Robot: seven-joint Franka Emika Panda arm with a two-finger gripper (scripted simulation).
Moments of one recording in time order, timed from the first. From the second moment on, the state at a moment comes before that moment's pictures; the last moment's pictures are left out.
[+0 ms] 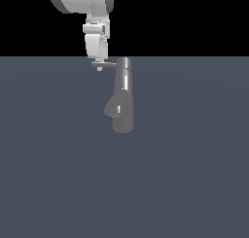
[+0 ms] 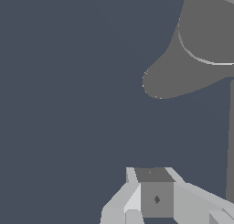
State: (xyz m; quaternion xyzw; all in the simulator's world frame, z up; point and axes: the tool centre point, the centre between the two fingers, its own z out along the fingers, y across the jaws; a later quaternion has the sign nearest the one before) arm 0.156 0.103 0.236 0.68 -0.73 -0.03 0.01
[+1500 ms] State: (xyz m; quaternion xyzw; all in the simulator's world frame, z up) arm 0.098 0.100 0.273 0.68 -0.73 -0.03 0.01
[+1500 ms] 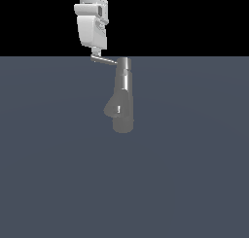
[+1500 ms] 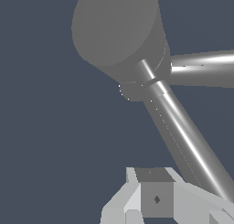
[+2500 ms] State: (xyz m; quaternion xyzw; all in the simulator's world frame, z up) arm 0.058 0.080 0.290 0.68 -0.73 -0.03 0.01
